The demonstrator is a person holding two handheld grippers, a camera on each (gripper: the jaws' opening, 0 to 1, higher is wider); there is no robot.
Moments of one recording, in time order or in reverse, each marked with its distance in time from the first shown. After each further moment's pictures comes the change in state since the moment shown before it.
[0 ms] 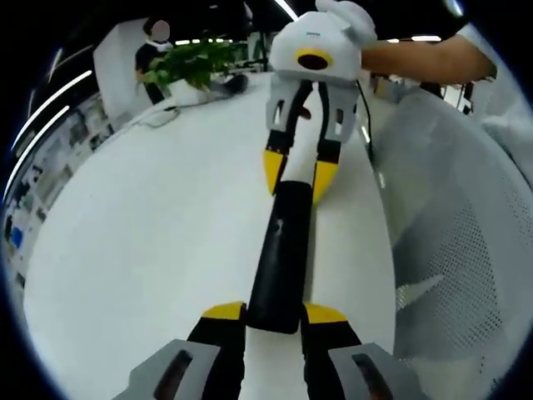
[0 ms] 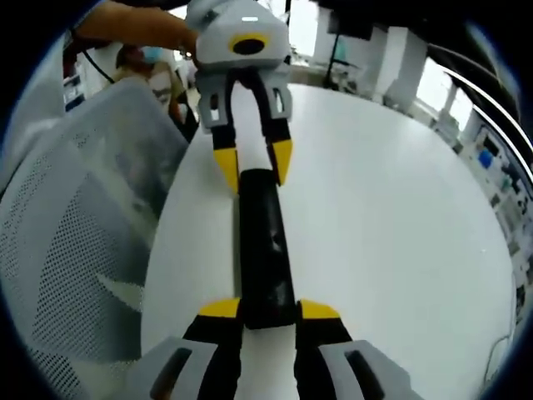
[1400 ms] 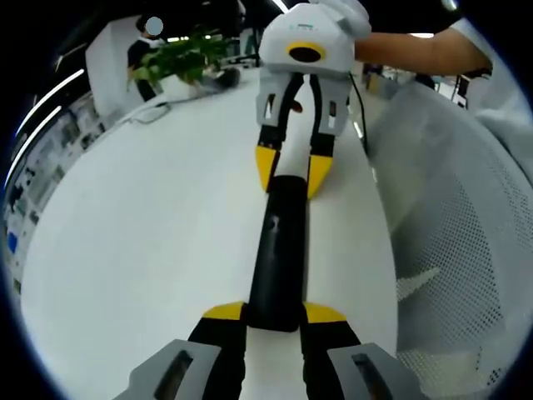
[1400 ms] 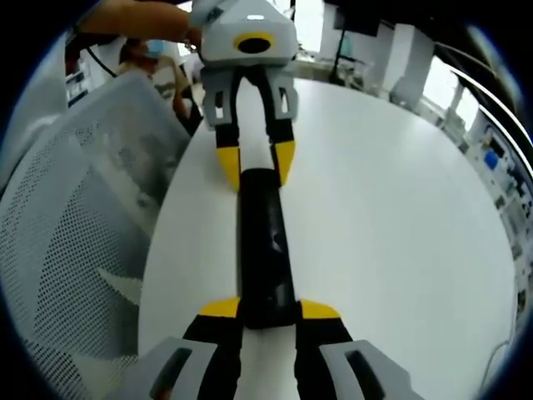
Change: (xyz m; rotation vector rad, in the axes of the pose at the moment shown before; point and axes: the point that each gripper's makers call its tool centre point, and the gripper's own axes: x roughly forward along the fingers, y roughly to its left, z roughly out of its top) left arm 0.005 -0.001 -0.006 0.017 0.020 -0.041; right arm 0.004 0.000 -0.002 -0.013 0.025 0.024
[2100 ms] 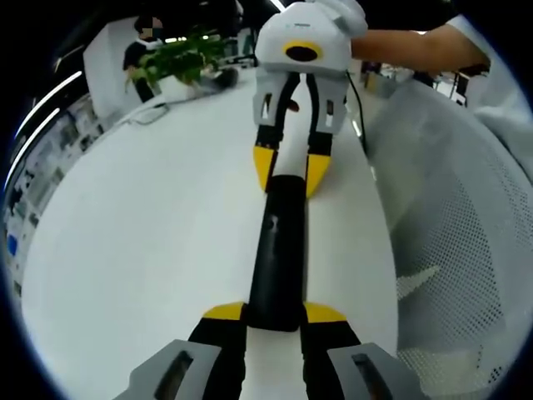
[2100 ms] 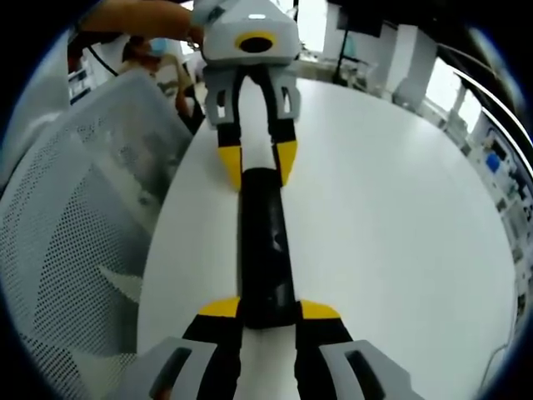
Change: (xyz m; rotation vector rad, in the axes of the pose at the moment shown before) left arm 0.000 0.001 0.000 0.009 0.005 -0.003; right arm 0.000 -0.001 0.000 -0.013 -0.001 0.009
